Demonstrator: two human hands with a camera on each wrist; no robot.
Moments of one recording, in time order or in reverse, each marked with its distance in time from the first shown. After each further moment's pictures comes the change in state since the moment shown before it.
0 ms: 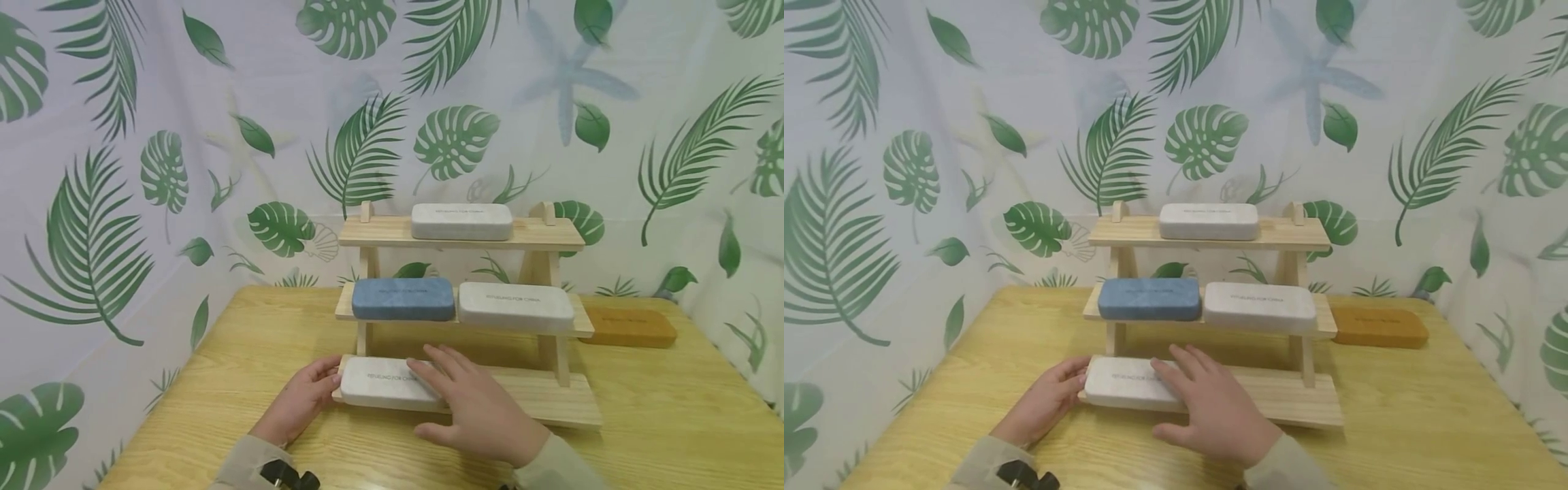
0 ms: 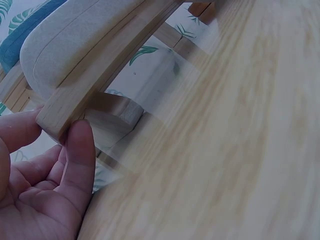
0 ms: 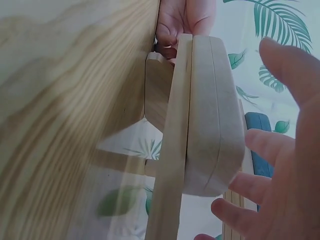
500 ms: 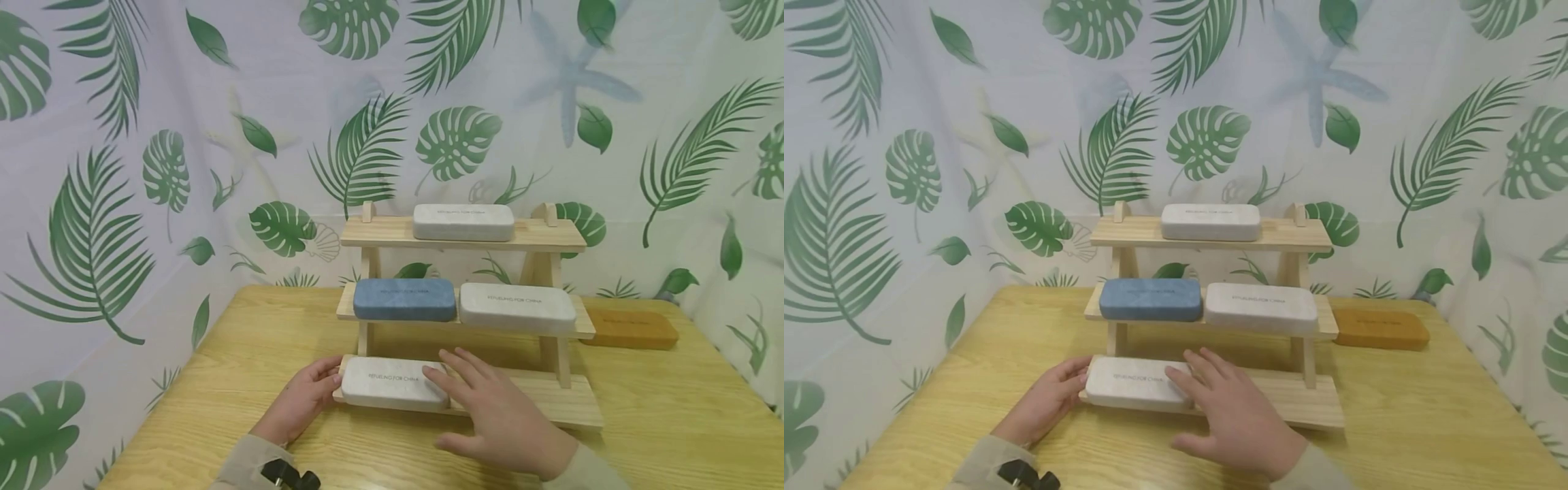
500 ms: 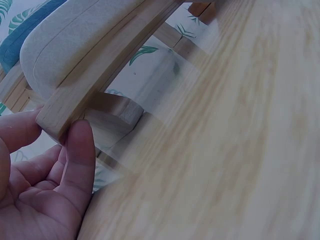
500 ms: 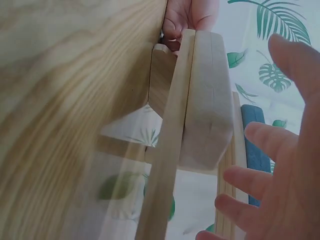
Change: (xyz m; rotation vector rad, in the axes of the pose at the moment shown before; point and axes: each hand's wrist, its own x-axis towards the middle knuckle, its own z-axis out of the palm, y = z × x) left_hand 0.001 0.000 0.000 -0.011 -0.005 0.000; right_hand -0.023 0.010 -0.012 -0.060 0.012 -0.044
